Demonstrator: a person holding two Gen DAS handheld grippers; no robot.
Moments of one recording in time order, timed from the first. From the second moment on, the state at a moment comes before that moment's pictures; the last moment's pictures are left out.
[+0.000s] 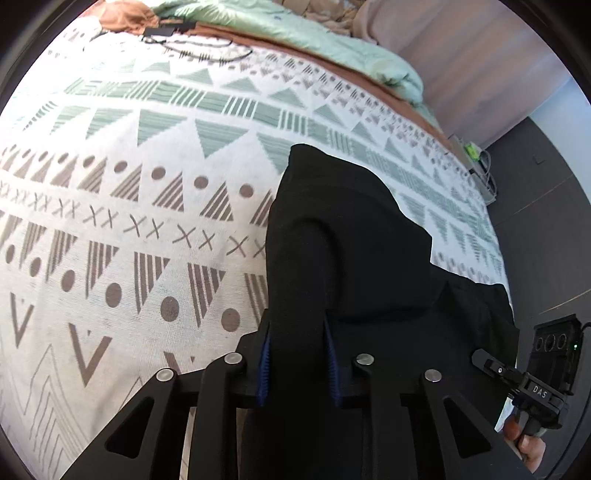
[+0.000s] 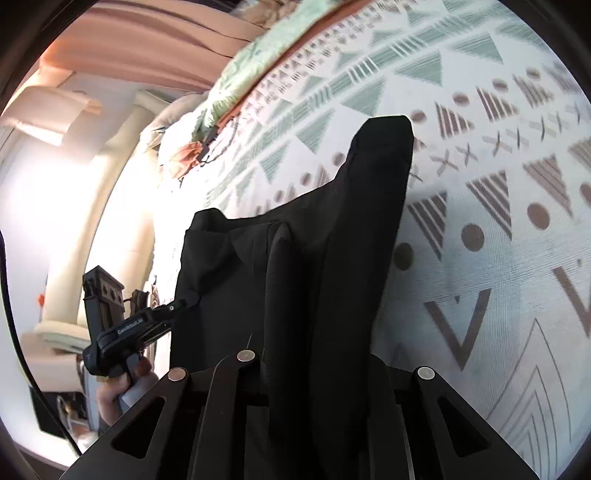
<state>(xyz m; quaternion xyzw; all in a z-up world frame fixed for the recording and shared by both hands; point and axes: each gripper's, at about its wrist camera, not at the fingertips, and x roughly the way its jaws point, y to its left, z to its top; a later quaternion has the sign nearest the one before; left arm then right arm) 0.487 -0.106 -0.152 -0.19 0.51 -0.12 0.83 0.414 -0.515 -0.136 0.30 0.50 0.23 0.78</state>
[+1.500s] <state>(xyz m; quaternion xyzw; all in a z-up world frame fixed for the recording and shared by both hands) 0.355 0.112 0.074 -0.23 0.30 -0.12 0.92 0.288 -0.305 0.099 0.25 0.31 0.37 0.84</state>
